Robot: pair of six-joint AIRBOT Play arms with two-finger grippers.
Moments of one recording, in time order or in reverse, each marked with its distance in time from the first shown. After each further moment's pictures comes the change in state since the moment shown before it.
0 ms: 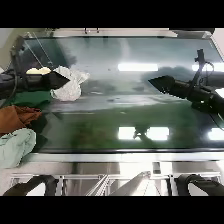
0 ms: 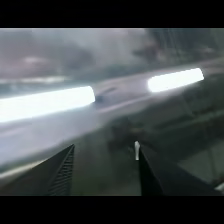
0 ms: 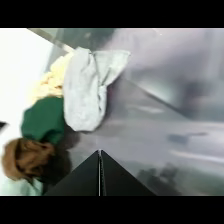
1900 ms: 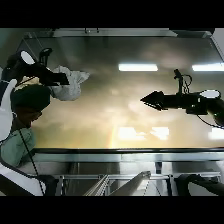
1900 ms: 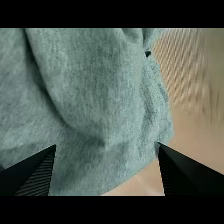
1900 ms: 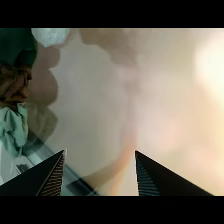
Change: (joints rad) left arm 0.005 -0.706 0.623 0.534 -0.126 -0.202; right arm -0.044 -0.186 0.002 -0.226 0.245 0.100
